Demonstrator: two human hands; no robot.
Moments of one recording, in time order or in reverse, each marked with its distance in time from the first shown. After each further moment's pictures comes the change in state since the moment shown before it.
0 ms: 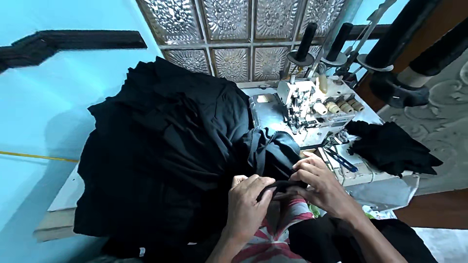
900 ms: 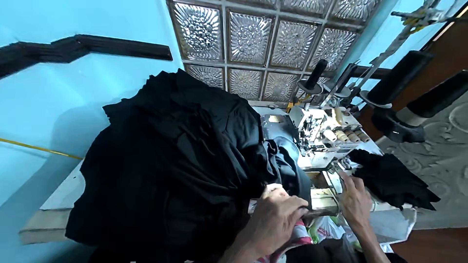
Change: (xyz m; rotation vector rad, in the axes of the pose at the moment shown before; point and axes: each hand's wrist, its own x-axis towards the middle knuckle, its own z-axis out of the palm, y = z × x) left_hand 0.023 0.002 0.008 -0.168 -0.227 0.176; right_hand -0.063 0.076 0.001 -0.572 0.204 0.658
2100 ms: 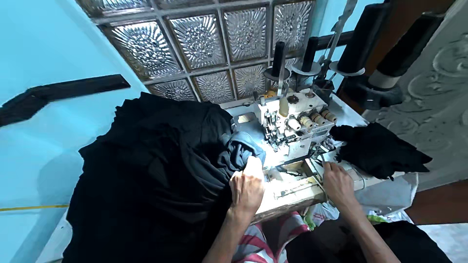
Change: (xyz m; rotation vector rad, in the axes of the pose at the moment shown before) left_hand 0.057 -0.026 0.037 0.806 -0.032 -0.225; right_hand 0.009 0.007 0.005 -0.092 -0.278 0.167
